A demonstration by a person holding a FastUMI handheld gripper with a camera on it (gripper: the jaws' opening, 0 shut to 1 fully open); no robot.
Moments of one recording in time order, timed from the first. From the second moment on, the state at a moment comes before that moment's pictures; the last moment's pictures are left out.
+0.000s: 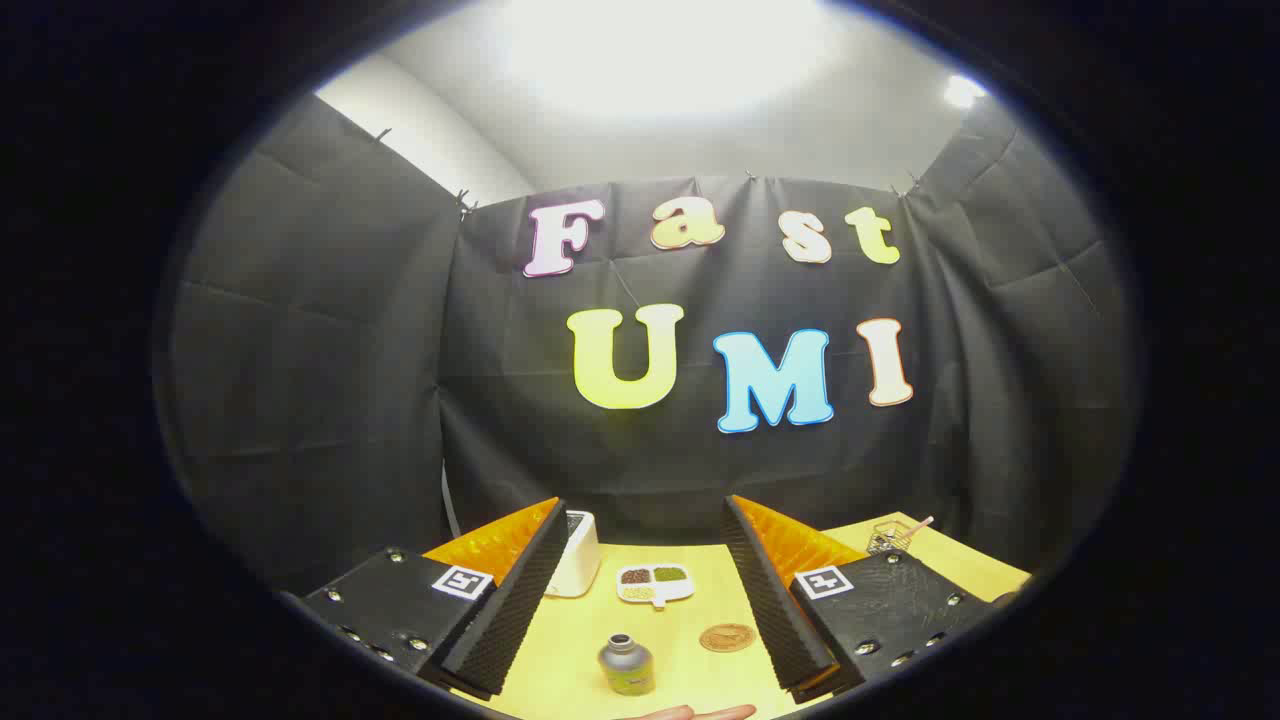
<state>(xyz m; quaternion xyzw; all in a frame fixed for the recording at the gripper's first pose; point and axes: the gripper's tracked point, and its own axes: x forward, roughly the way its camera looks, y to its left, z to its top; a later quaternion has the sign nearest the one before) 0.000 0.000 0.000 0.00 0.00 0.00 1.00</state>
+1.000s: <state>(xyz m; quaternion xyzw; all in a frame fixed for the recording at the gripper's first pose) -0.009 0.015 -0.066 -0.04 0.00 -0.02 1.00</state>
